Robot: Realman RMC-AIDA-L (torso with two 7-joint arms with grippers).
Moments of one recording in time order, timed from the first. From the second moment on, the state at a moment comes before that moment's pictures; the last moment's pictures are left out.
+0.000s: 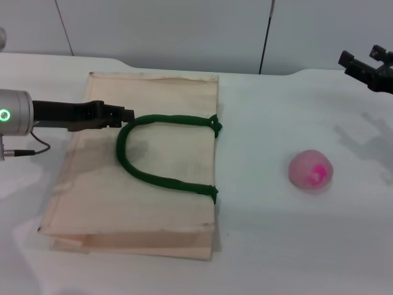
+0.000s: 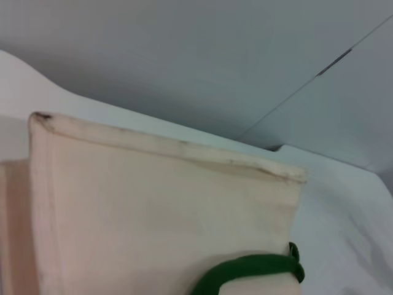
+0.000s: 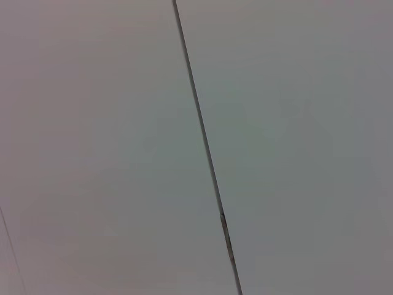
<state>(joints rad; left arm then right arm) -0.88 -1.93 2.86 -0.51 -0.18 1.44 -2.01 0.58 2.00 -0.93 -0.38 1.92 1.00 -2.01</state>
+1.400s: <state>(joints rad) -0.94 -1.93 2.86 -0.44 0.09 1.28 -2.18 0.58 2.00 -0.93 -0.38 1.92 1.00 -2.00</state>
